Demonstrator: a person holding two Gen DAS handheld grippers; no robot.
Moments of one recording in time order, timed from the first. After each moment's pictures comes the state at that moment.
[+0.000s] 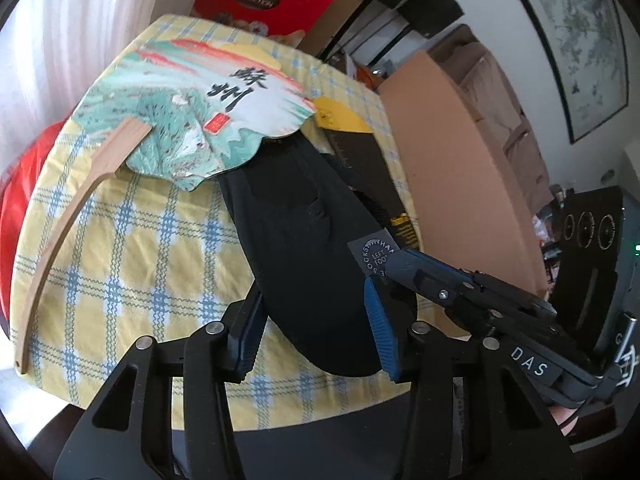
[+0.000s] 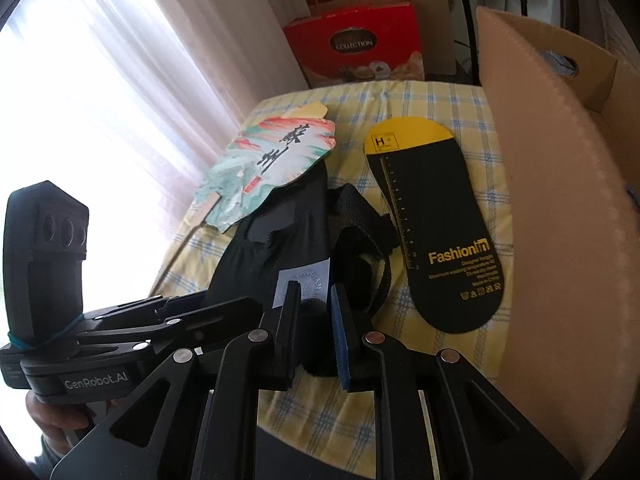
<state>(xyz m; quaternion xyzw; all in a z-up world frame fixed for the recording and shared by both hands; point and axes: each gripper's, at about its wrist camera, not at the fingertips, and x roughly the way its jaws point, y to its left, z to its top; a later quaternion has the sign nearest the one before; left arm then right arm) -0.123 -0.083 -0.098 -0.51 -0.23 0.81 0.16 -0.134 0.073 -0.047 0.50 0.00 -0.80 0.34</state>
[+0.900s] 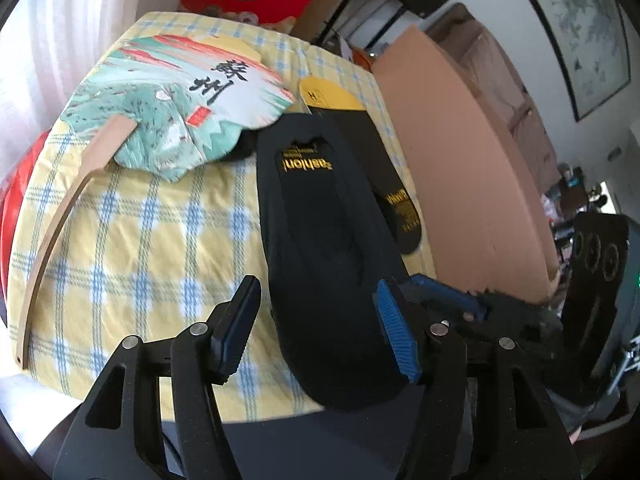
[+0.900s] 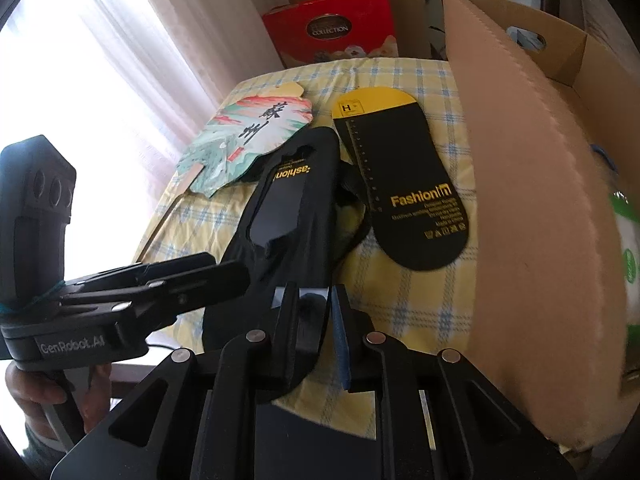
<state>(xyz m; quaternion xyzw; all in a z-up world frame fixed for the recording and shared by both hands) -0.126 -0.067 -0.100 -0.54 -0.20 0.80 0.16 -0.115 0.087 -0.060 0.52 0.02 -0.80 0.30</state>
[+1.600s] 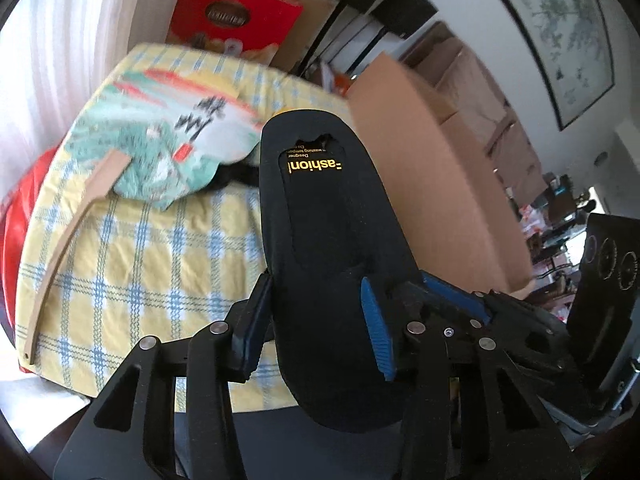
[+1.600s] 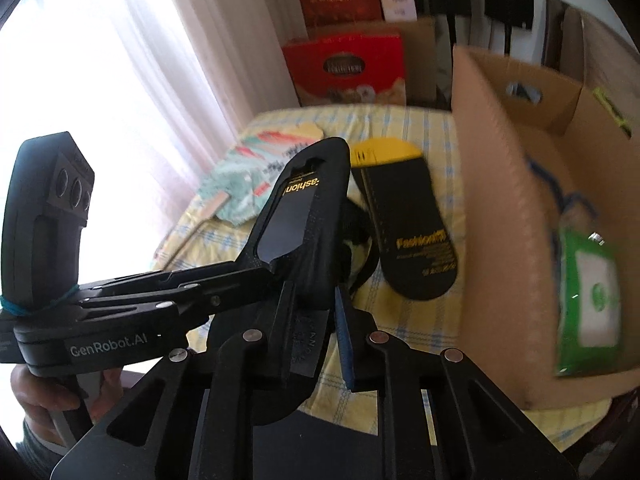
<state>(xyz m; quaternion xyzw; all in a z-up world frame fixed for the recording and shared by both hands) -0.110 -0.057 -0.062 -0.49 -0.21 0.83 0.18 -0.090 0.094 -0.004 0.45 0.04 -0.84 0.31</state>
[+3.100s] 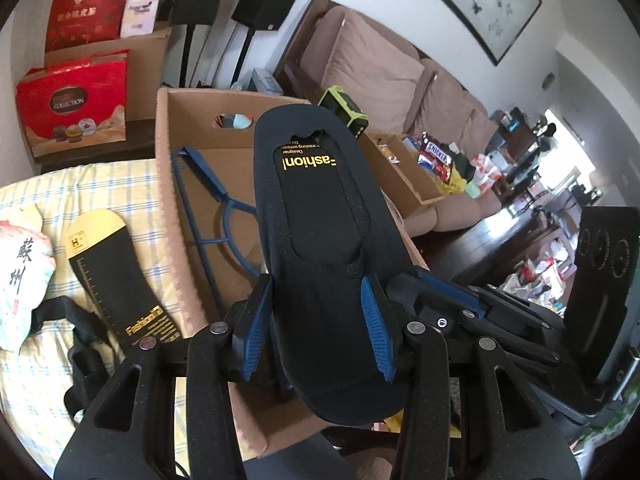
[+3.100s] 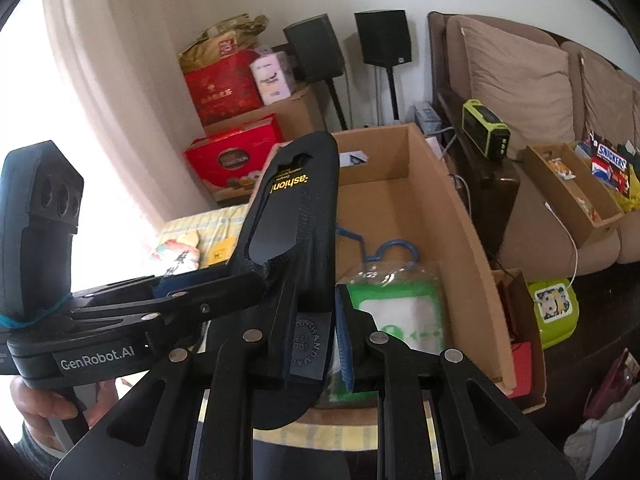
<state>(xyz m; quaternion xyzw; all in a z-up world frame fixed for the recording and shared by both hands) -0.159 0.164 0.029 -0.46 -0.10 0.83 0.29 -0.149 0.291 0.069 0.39 -0.05 -0.90 0.20</state>
